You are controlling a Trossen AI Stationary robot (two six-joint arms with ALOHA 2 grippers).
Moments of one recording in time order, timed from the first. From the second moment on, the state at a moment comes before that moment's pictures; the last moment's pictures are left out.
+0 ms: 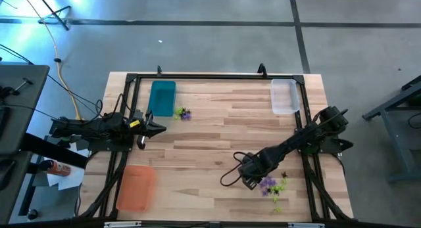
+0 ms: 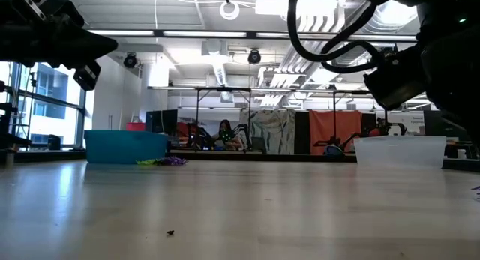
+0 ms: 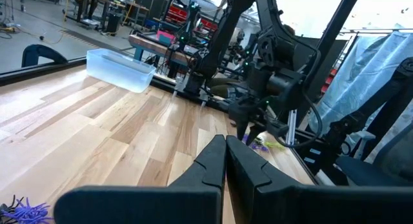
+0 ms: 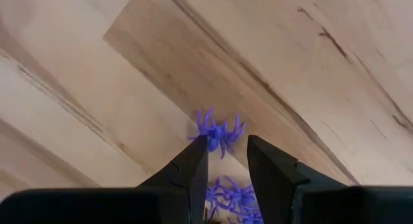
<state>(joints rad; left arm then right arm) -0.05 0.00 0.01 0.02 -0.06 -0.36 0.49 1.77 1.03 -0.74 -0.17 1.23</state>
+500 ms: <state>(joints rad) -0.05 0.00 0.01 0.02 -0.06 -0.36 0.49 1.81 1.04 -0.73 -0.17 1.12</state>
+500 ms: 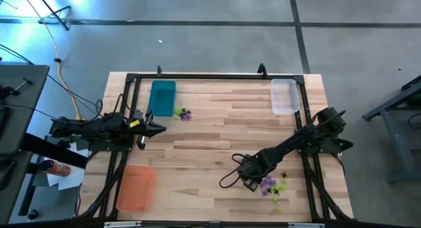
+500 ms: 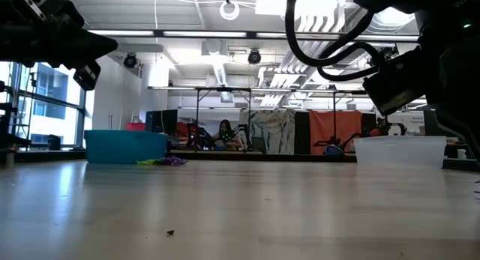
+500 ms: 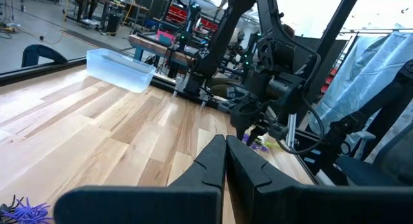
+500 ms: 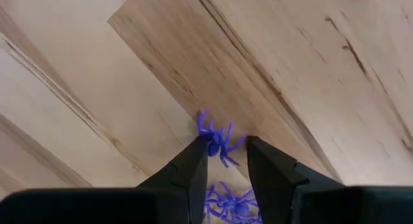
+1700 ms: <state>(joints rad) -0.05 0.00 0.01 0.02 -0.06 -0.36 0.22 1.13 1.03 -0.32 0.27 0.23</state>
